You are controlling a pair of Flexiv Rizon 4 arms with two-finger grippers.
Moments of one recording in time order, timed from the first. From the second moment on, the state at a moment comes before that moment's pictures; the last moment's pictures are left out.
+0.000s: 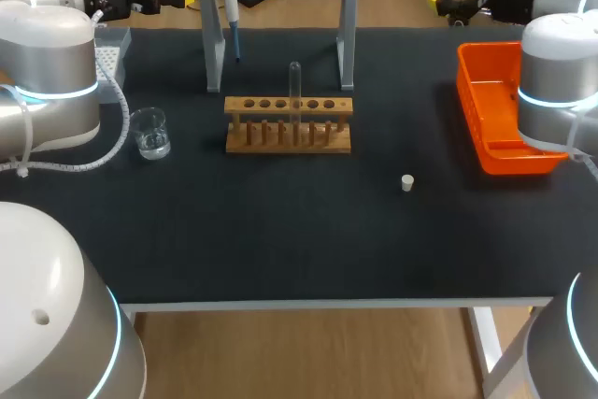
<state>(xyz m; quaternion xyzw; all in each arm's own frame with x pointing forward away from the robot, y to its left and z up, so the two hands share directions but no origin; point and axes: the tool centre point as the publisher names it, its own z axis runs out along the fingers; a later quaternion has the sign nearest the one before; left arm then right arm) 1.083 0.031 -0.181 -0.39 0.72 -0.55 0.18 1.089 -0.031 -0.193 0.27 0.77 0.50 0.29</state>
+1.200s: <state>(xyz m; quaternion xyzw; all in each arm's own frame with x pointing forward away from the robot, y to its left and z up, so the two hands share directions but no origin) 1.083 0.031 -0.181 -0.39 0.72 -0.55 0.18 0.910 0.056 -0.249 0.09 0.79 0.59 0.11</state>
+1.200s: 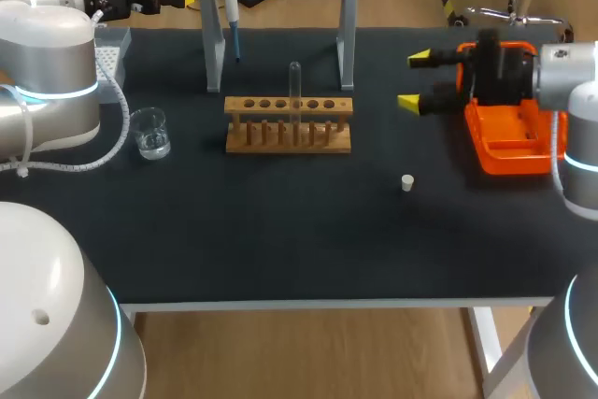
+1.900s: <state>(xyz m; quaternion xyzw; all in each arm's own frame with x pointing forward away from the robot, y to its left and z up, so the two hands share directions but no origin) 1.065 0.007 -0.184 -0.34 0.75 -0.54 0.18 0.897 0.072 -0.256 0.07 0.79 0.60 0.12</state>
